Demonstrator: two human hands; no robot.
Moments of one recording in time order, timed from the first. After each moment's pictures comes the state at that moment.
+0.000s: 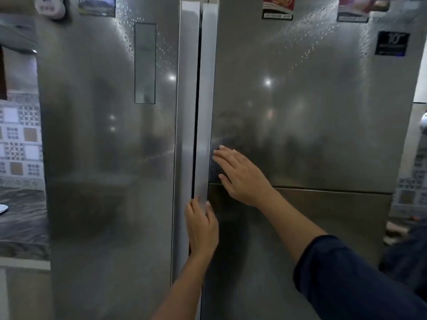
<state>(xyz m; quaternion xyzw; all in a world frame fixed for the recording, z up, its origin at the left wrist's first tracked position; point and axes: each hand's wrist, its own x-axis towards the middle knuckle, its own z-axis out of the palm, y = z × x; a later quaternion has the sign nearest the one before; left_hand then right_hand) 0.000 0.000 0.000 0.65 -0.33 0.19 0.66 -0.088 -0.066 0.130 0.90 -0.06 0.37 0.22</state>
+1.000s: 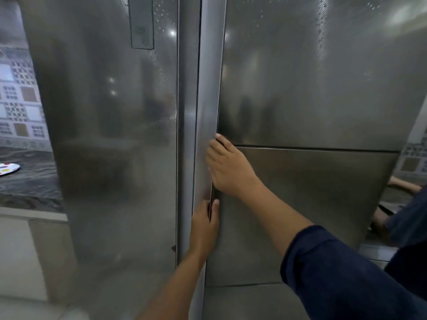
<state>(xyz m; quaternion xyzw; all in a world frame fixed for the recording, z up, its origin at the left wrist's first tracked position) -0.027 0.036 -0.091 0.66 -0.37 0.04 0.65 -0.086 -0.014 0.069 0.85 -0.10 0.22 0.46</state>
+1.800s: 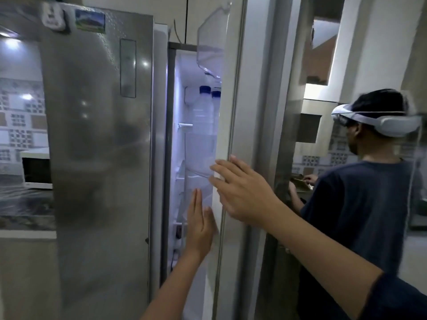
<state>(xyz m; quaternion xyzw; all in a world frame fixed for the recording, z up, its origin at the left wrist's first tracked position) -0.219 0.129 -0.035 0.57 -0.48 0.00 0.67 -0.351 0.109 0.100 0.85 -0.08 0.30 0.43</state>
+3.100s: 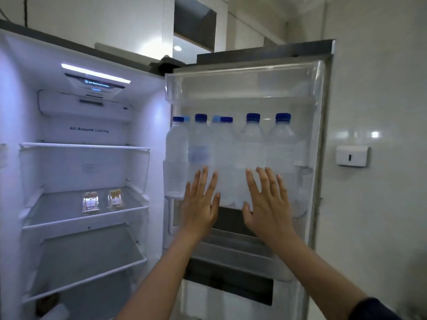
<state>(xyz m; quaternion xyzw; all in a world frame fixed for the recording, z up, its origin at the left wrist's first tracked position) -0.366 -0.089 0.063 0.45 -0.70 0.22 0.50 -0.541 -0.032 0.094 0.65 -0.50 0.36 0.43</state>
